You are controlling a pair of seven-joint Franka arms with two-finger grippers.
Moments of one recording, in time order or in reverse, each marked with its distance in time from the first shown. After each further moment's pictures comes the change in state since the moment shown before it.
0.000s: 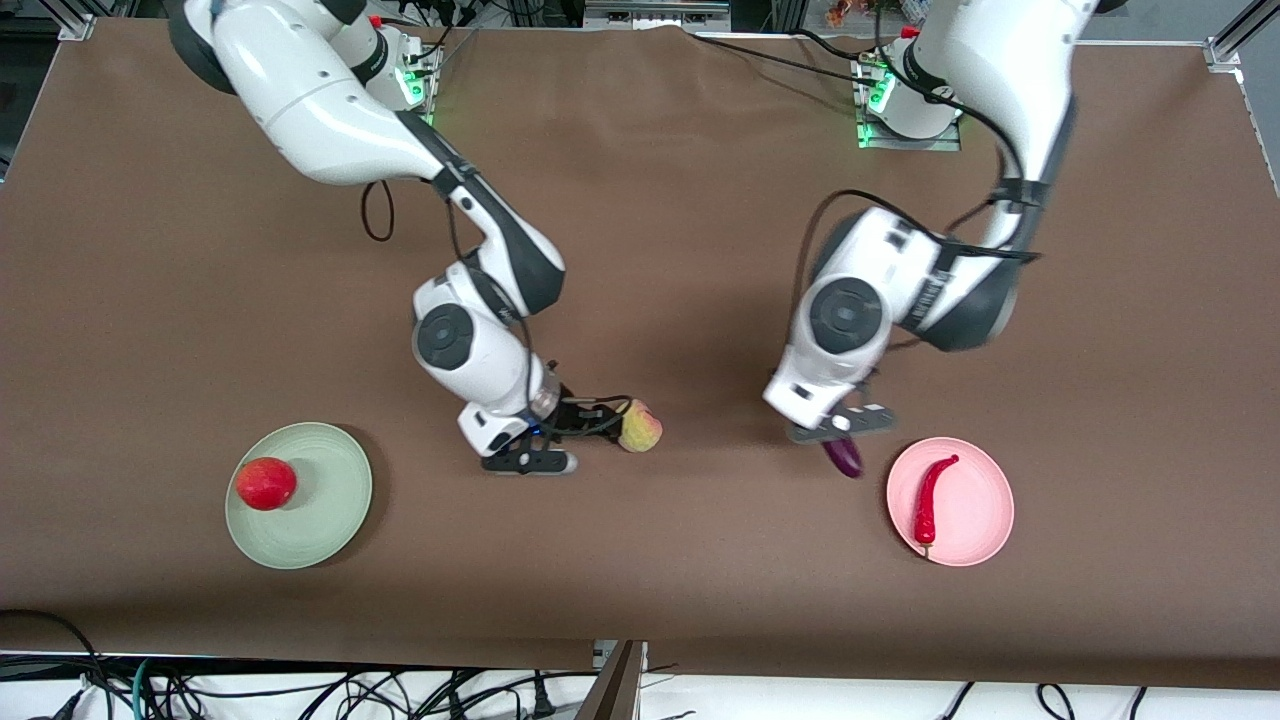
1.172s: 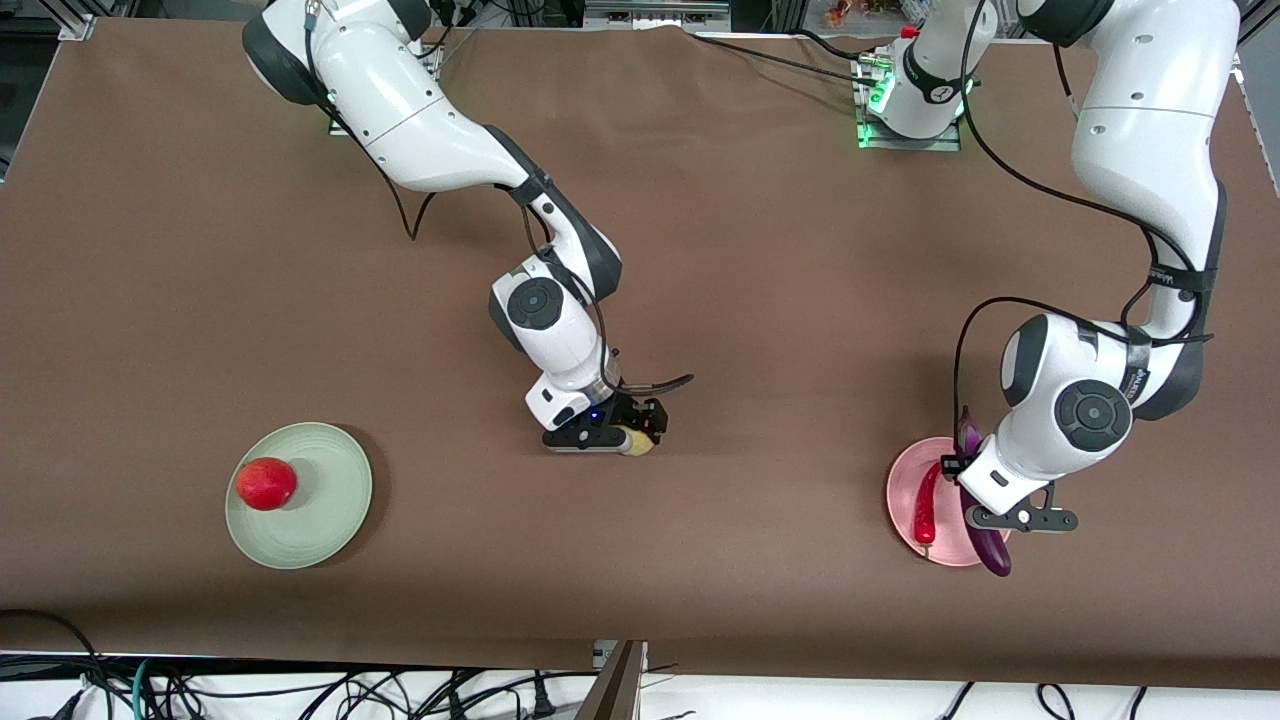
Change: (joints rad) left arm 0.314 0.165 0.008 -0.011 0.028 0.384 0.439; right arm 0.207 0.082 -0.197 0.008 0.000 0.208 0.105
